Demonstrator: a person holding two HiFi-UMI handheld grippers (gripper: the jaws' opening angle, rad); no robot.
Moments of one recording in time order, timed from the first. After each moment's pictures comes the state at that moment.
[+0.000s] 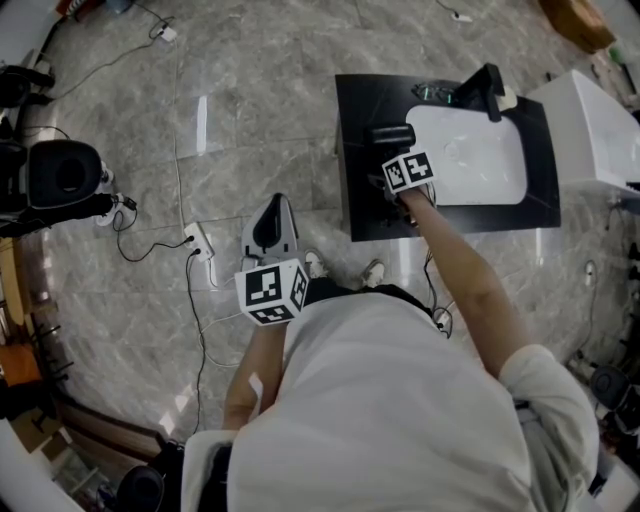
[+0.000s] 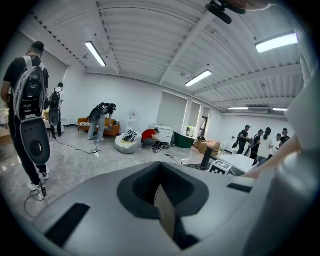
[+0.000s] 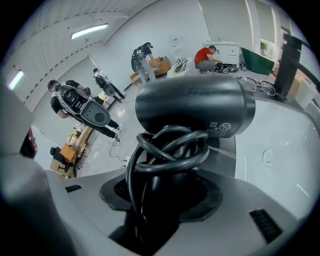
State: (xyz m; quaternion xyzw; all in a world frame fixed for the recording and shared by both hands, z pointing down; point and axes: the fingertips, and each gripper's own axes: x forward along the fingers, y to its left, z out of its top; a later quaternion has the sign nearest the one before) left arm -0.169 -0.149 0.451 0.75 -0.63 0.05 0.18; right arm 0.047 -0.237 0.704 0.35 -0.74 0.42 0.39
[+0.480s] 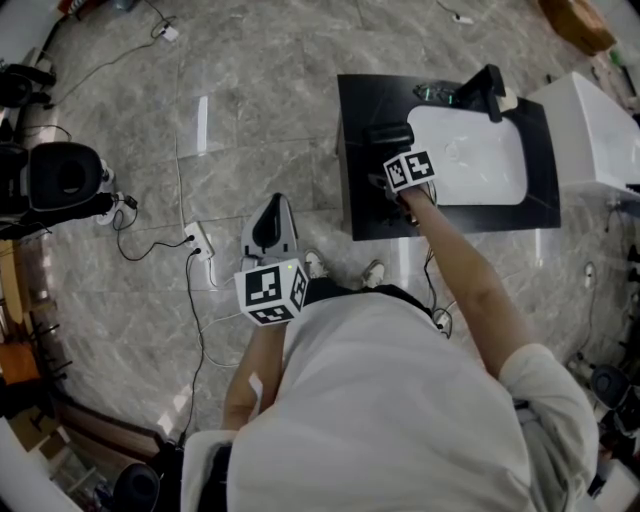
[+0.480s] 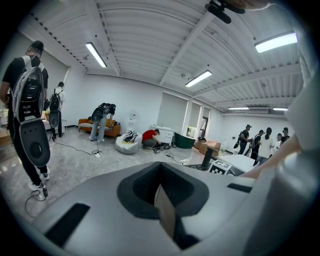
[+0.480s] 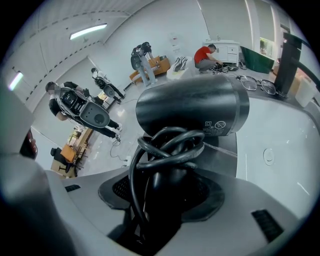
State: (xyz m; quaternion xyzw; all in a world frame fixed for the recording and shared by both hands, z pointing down) left arm -0.173 -0.147 0.451 0.75 -0.63 0.05 0.18; right arm 0.046 -0.239 0.705 0.35 -0.74 0.42 0.39
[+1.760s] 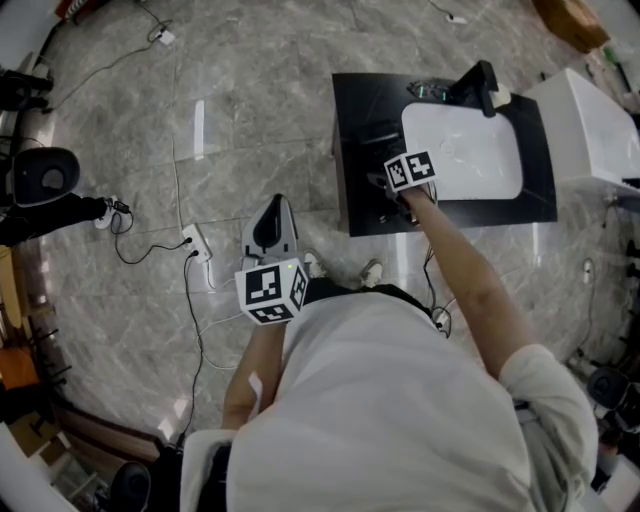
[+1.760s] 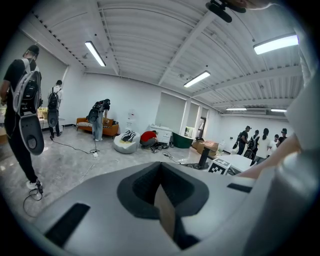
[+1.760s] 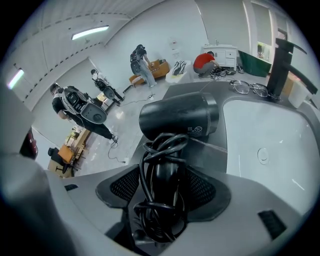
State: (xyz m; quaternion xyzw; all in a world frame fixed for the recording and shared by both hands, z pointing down) left arm -0.165 -0.136 0.452 0.76 -0.62 0.05 0.18; right arm 0.058 -0.233 0.695 0.36 -0.75 0.41 0.38
